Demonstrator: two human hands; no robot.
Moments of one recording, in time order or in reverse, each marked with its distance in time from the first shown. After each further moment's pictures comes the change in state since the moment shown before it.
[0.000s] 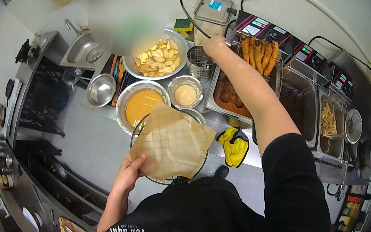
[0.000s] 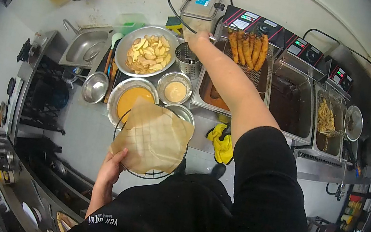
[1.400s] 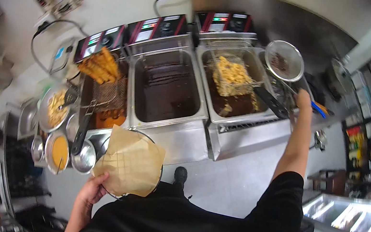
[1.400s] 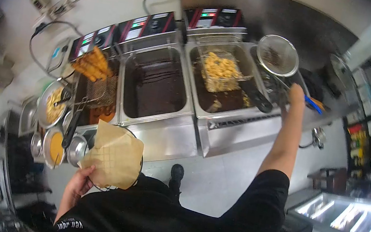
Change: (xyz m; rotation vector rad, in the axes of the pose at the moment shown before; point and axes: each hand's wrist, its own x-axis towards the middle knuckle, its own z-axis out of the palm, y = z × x) left_hand -0.006 -0.061 0.287 0.110 -0.278 -0.279; right_hand -0.622 0.509 0.611 0.441 0.147 1.049
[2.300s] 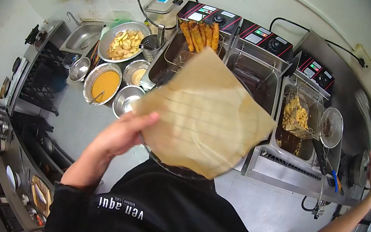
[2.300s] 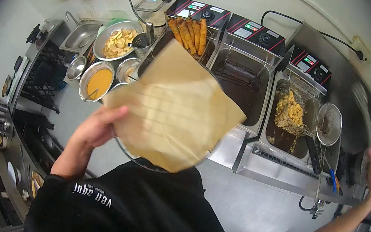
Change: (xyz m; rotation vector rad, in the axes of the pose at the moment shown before) left_hand -0.090 0.089 0.043 -0.035 -0.088 0.350; right_hand -0.090 -0.145 -0.386 0.288 -0.010 0.068
